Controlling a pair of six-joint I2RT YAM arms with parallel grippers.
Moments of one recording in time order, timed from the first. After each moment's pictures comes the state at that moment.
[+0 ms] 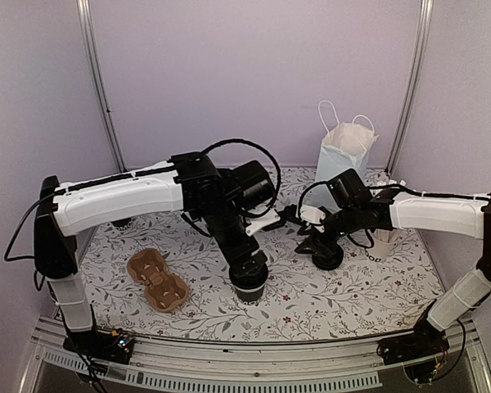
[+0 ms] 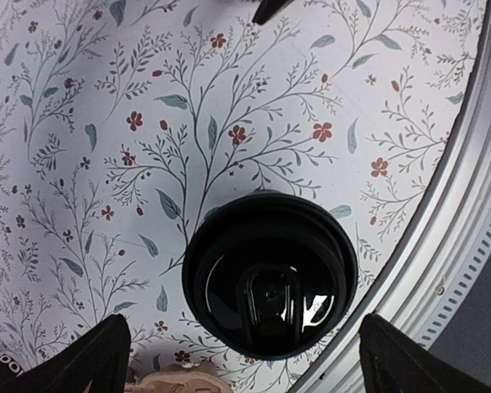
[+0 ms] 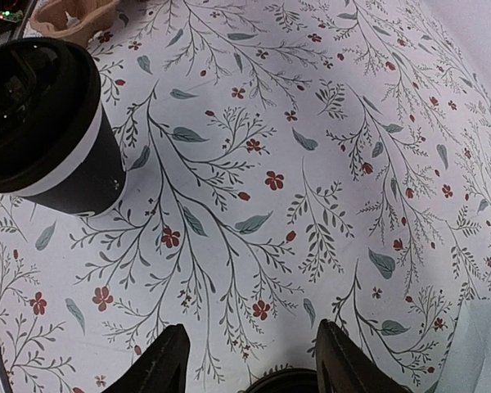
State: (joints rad) left arm -1.12 1.90 1.79 -1.17 -0.05 -0.01; right arm 0.68 1.53 0.99 -0.35 -0.34 -0.60
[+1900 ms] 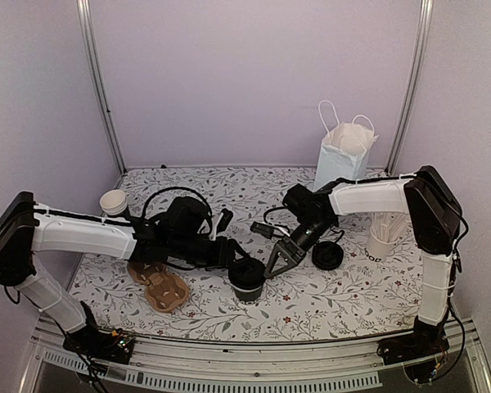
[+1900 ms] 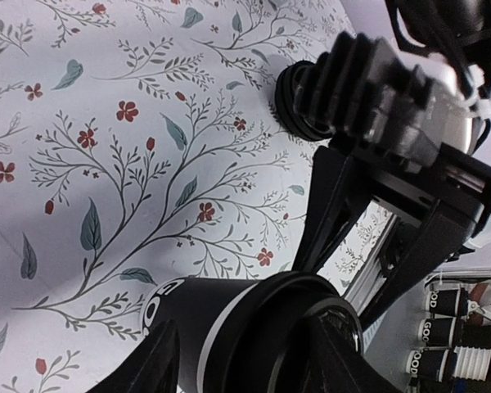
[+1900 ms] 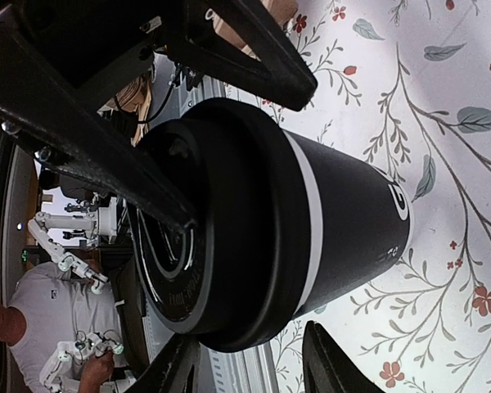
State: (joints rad) left arm -0.92 1.54 0.84 0.00 0.26 -0.77; right arm 0.75 2.02 1.40 -0.81 -1.05 -0.19
